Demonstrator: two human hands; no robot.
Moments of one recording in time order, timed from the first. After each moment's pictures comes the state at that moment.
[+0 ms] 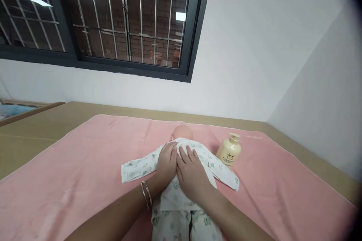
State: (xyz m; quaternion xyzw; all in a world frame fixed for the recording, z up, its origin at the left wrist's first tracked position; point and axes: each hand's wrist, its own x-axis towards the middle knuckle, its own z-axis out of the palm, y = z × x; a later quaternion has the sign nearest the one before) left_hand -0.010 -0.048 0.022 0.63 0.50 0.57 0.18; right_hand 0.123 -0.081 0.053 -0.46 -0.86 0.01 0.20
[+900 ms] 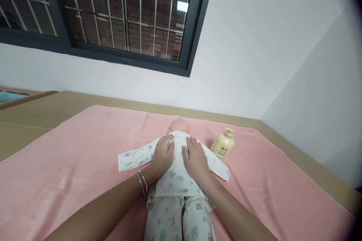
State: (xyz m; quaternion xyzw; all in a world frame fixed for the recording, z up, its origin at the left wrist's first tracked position) left_hand -0.009 -0.044 0.016 0.67 0.52 0.52 0.08; right_hand 0.142 -0.060 0.040 -0.57 -0.78 0.02 0.26
